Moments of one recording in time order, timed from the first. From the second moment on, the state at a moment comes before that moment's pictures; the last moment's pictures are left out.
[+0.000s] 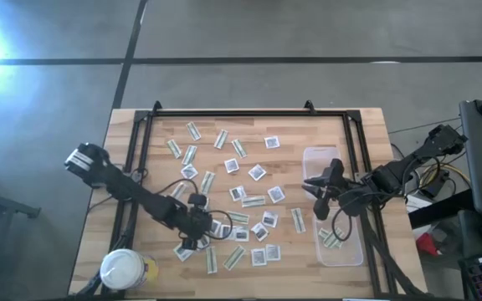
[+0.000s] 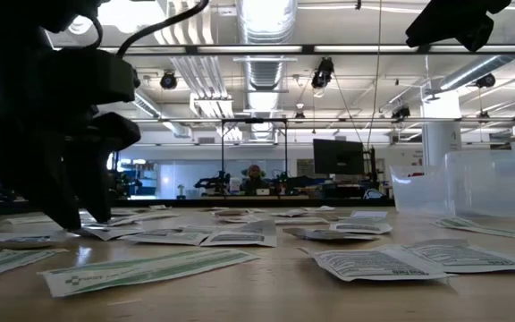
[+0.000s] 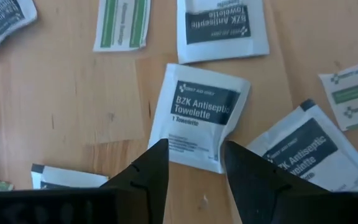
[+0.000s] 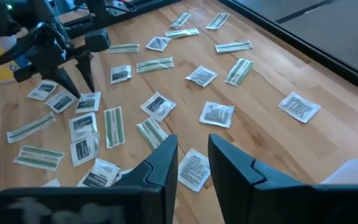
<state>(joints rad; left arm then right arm) -0.49 1.56 0.75 -0.29 -0.23 -0.27 0.56 0.98 0.83 -0.65 0.76 0.80</state>
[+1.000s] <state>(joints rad) -0.49 1.57 0.70 -0.22 -0.22 -0.26 0.56 0.98 0.83 -0.65 0.76 0.80</state>
